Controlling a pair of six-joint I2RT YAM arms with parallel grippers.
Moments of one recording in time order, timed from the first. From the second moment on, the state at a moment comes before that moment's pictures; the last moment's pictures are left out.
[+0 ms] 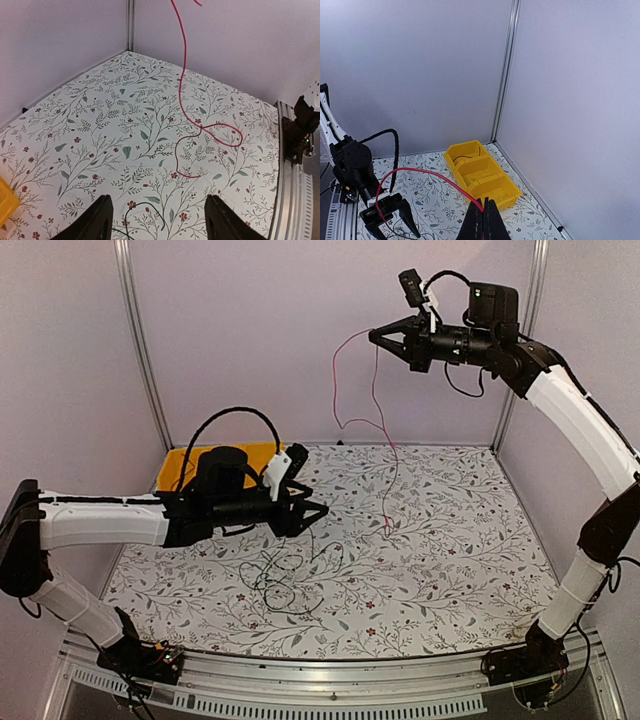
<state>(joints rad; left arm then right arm) -0.86 1.42 0.87 0.24 0.21 -0.05 0.54 1.70 2.02 -0.41 -0.64 -0.18</state>
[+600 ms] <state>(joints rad) -0.86 1.62 0.97 0.54 0.15 -0.11 0.60 1.83 2.14 -0.35 -0.62 -0.12</state>
